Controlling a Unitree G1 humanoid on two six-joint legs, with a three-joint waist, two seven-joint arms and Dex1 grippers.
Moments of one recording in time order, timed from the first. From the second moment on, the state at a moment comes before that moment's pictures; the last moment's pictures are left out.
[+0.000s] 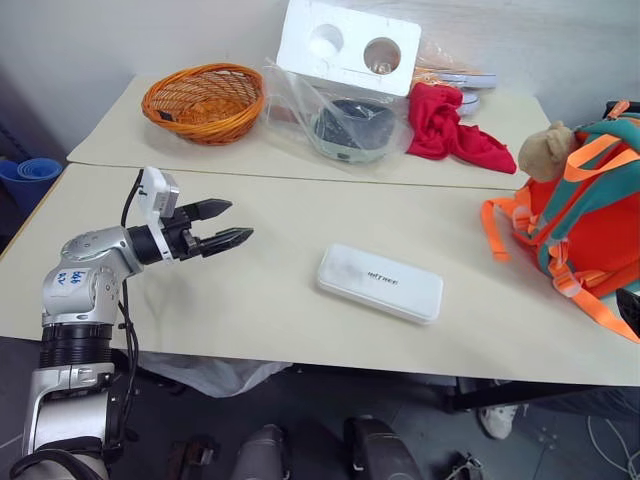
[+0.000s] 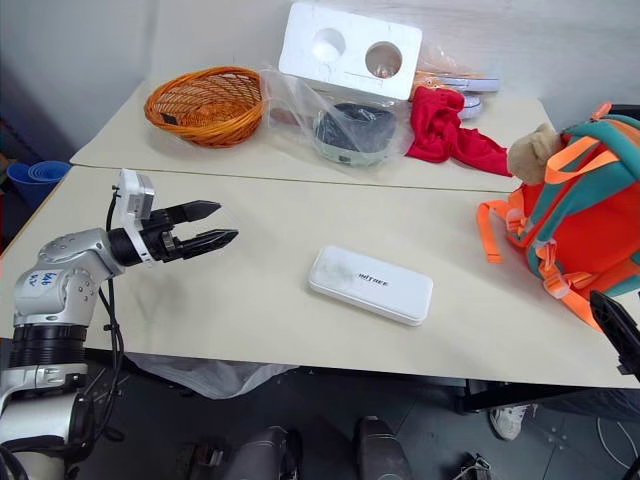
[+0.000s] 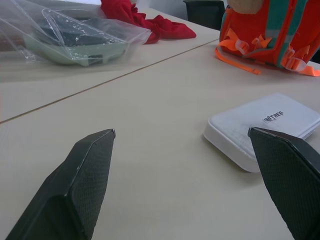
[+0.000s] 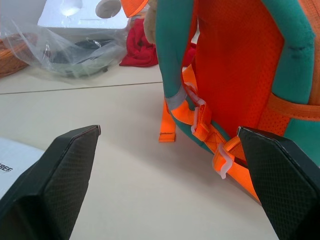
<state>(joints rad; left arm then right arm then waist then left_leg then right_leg) -0.60 0.66 0.18 0.25 -0.47 0.48 -1.02 0.42 -0.59 -1.00 -0.39 1.02 0.57 0.58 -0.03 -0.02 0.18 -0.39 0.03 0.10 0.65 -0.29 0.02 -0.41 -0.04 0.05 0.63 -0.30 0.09</state>
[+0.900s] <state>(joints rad) -0.71 0.57 -0.13 0.43 -0.17 0.21 -1.03 0.29 -0.75 -0.52 -0.47 0.66 0.58 0.53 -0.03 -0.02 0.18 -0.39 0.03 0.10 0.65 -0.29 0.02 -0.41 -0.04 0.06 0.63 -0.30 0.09</state>
